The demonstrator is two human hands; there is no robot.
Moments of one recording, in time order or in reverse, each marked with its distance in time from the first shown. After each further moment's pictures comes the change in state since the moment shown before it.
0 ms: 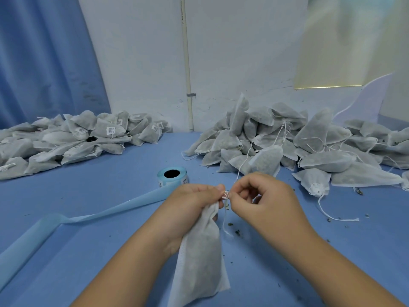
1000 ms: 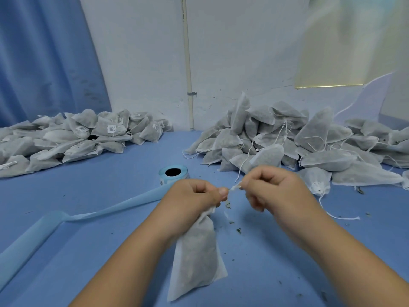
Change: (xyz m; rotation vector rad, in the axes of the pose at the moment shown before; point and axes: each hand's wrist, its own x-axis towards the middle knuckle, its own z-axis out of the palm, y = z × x) left_hand 0.005 -0.004 -0.008 0.289 0.134 0.108; right_hand 0.011 0.007 -0.016 0.399 -0.145 0.196
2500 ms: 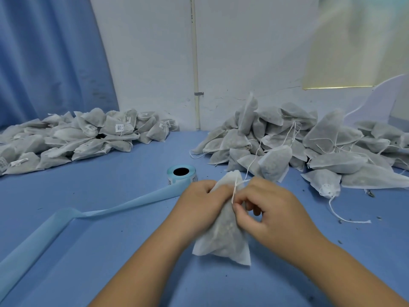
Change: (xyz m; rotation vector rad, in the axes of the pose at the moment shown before) left_hand 0.011 -0.013 0.007 0.127 0.108 0.041; right_hand -0.014 0.013 0.018 -0.790 -0.009 -0.559
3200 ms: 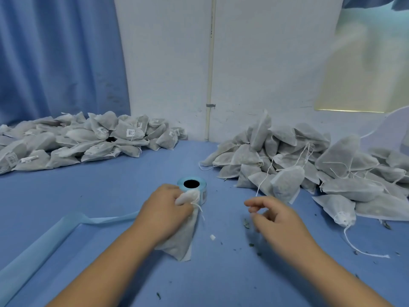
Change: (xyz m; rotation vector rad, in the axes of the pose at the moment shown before) left_hand 0.027 -0.045 -0.071 0.548 0.286 0.125; right_hand 0.018 0.035 0.034 0.442 -0.064 0.561
